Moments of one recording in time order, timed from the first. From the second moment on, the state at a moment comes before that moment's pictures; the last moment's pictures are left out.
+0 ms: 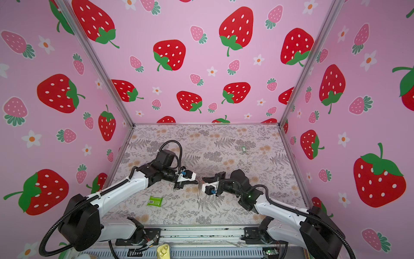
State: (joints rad) left arm -0.53 1.34 0.86 -0.41 0.91 1.02; right arm 0.91 1.09 0.41 0.49 -0.38 -0.91
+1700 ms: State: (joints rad) left arm -0.56 1.42 0.95 -0.50 0.89 0.96; right arm 0.95 1.08 0.36 0.46 -0.29 -1.15
